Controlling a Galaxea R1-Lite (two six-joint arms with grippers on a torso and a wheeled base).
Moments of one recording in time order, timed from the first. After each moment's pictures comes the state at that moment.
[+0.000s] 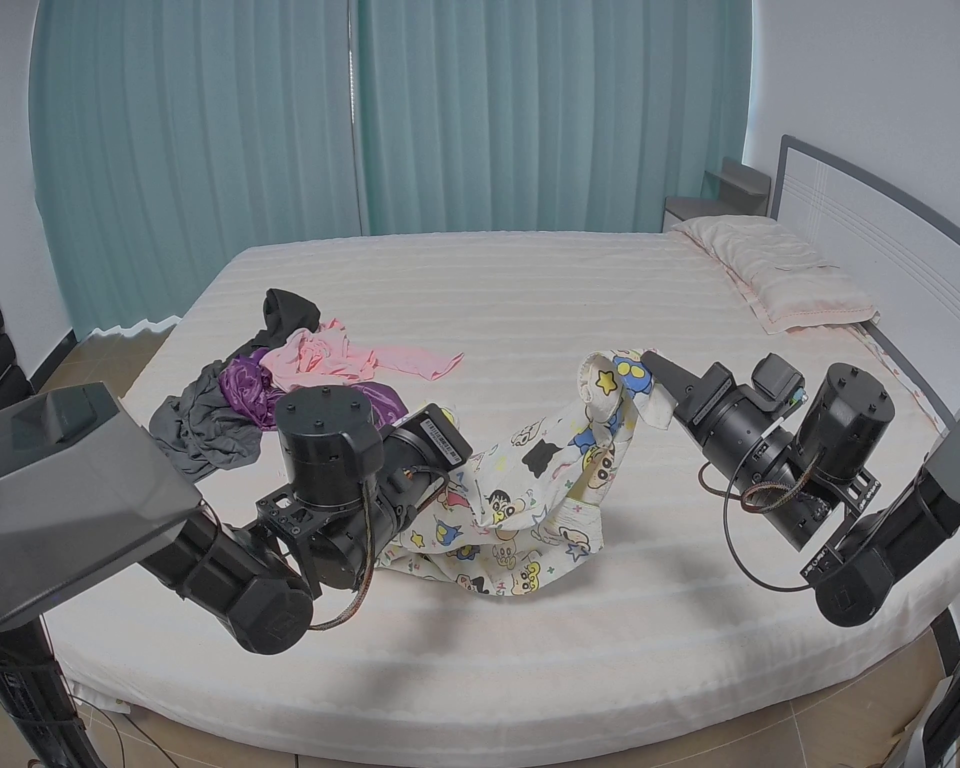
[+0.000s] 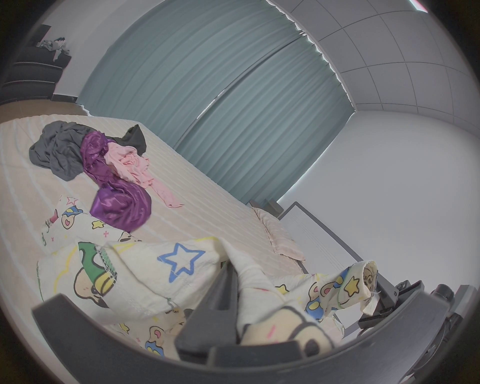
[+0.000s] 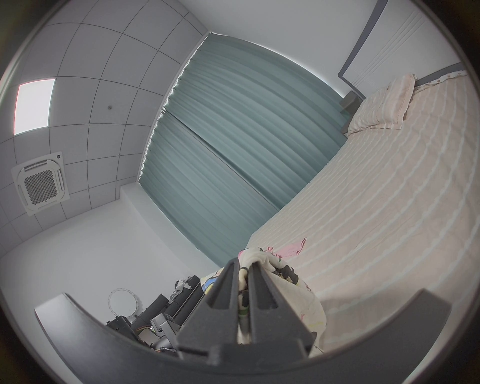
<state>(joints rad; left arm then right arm) -0.63 2.04 -0.81 -1.17 0.27 -0.74 0.51 1.90 -0.60 -1.47 -0.03 0.78</state>
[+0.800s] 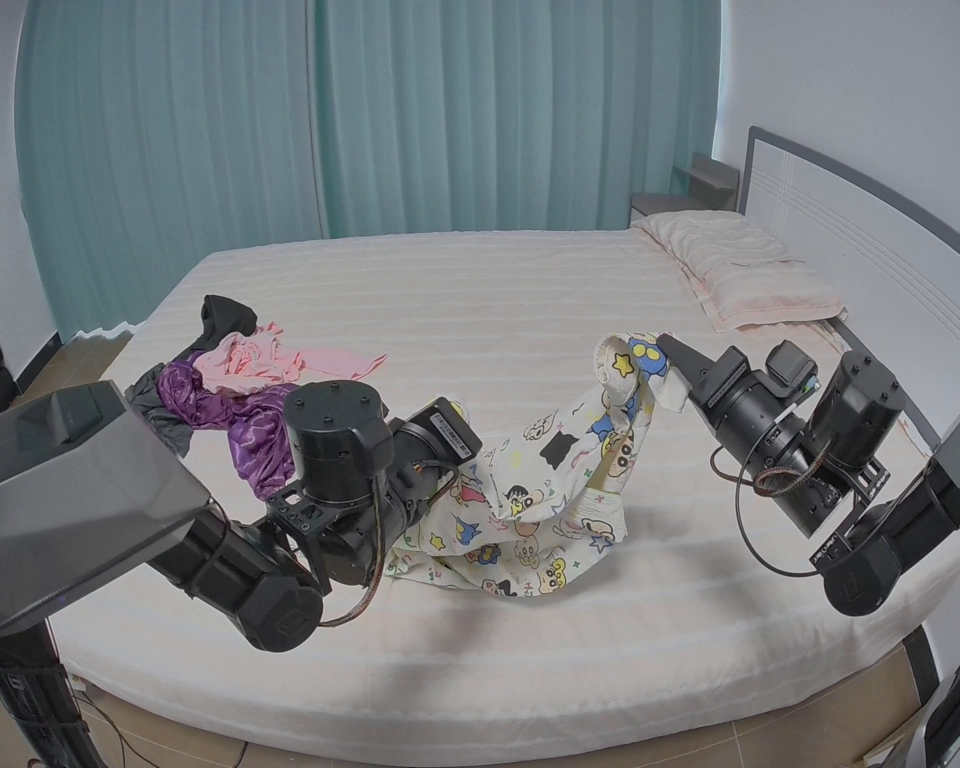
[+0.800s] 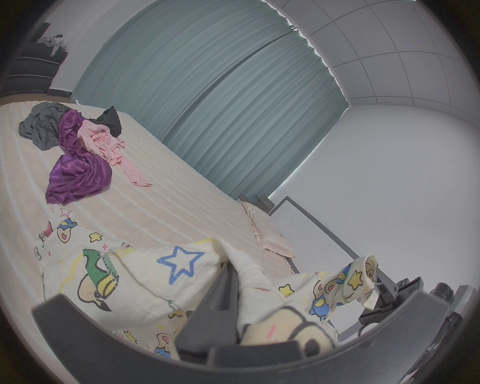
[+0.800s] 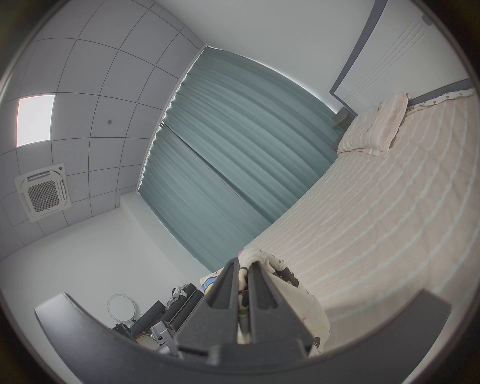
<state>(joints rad) -0.64 2.06 -0.84 -1.17 0.28 -0.74 0.48 1.88 -0.61 -1.47 -0.03 0.78</state>
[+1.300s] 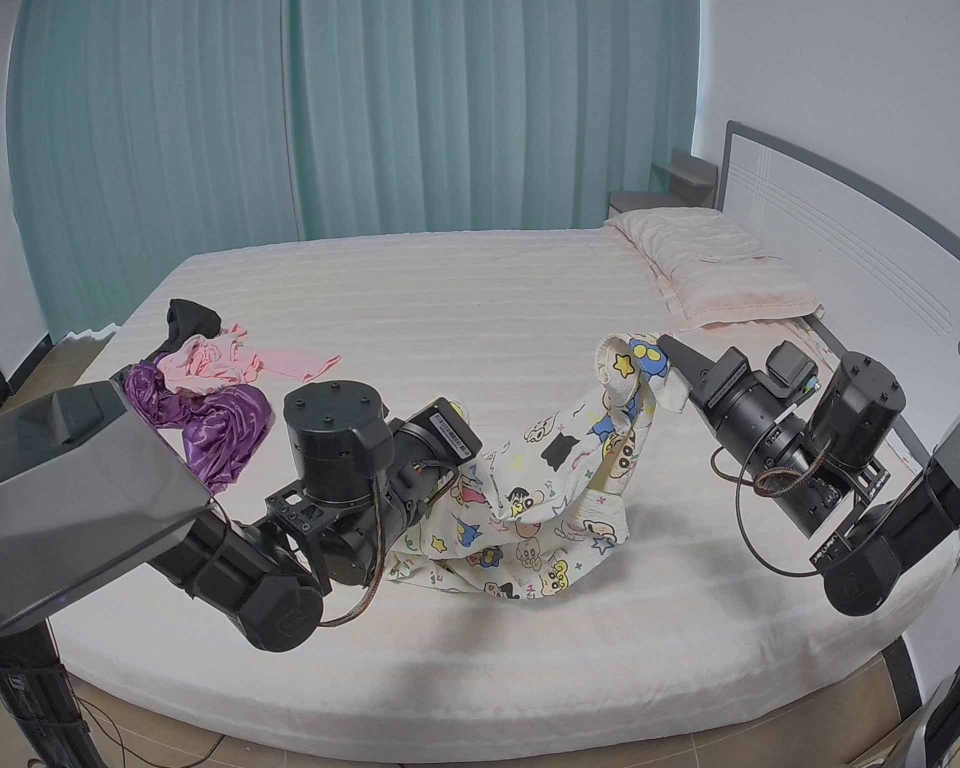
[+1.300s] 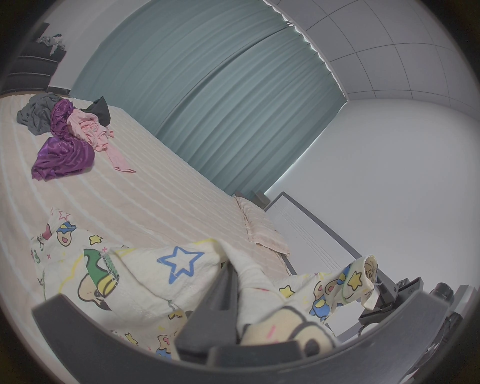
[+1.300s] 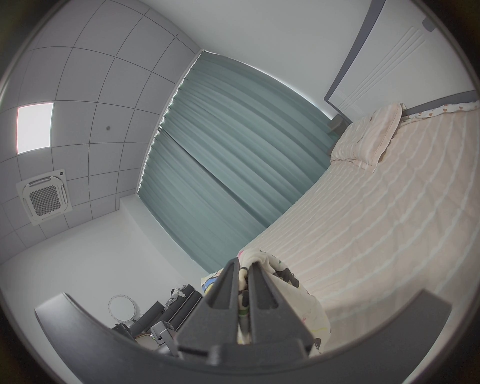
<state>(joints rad) -0.64 2.06 -0.84 -1.17 0.28 -0.74 0.47 1.89 -0.61 -1.47 -0.02 0.78</state>
